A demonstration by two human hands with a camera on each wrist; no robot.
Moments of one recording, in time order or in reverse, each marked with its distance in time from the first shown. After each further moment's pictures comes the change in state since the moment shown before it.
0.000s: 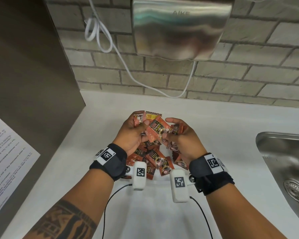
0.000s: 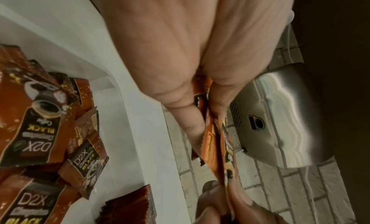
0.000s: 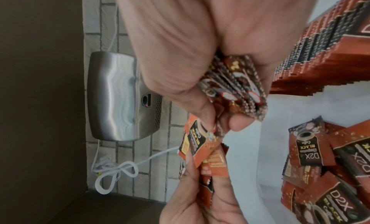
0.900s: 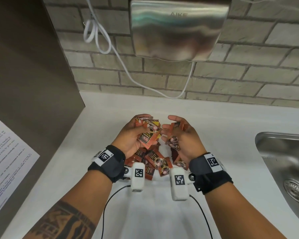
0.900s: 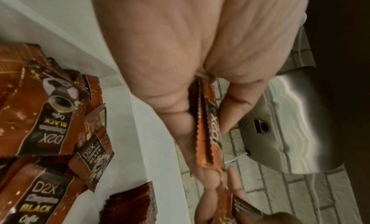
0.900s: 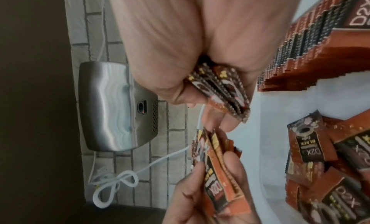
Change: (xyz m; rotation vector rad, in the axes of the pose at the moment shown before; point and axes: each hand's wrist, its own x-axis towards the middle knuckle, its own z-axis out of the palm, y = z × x) left_hand 0.002 -0.006 -0.004 -0.059 -0.058 -0.100; right_hand 0.002 -0.007 0.000 0.228 0.026 0.011
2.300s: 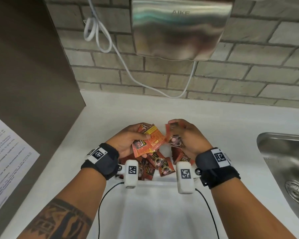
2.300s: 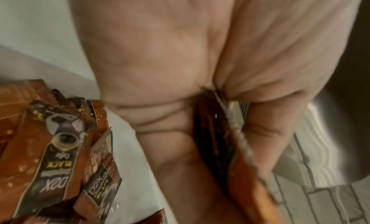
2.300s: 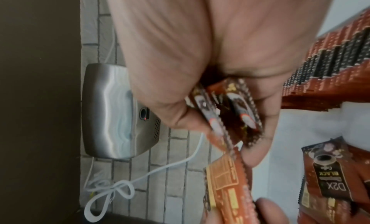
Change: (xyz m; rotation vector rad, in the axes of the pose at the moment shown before) left_hand -0.009 0.013 -0.010 0.200 -0.143 -0.247; right_hand 0.007 -0.013 -0.007 -0.176 -0.052 0.124
